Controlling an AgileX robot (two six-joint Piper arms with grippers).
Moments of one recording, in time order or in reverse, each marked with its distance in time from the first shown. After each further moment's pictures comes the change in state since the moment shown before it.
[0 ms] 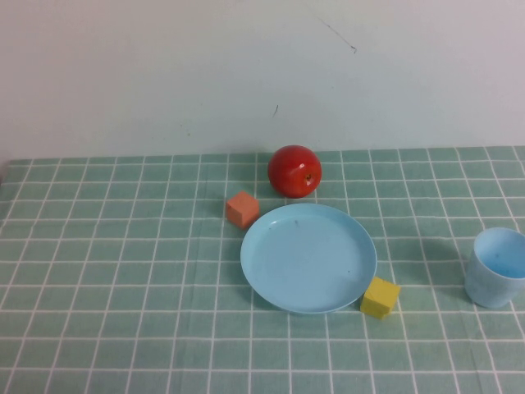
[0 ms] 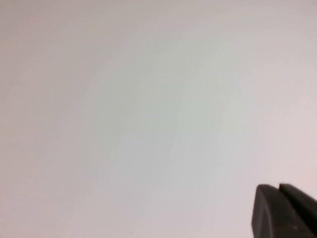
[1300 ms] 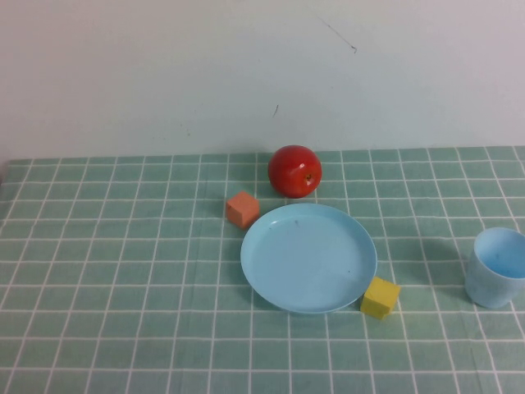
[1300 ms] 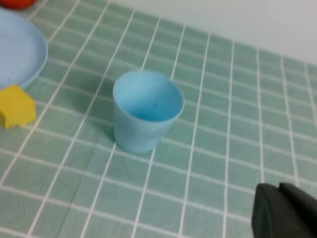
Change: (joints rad) right arm 0.000 0.428 -0.456 0.338 1.277 -0.407; left arm 0.000 0.000 0.000 0.000 0.000 0.004
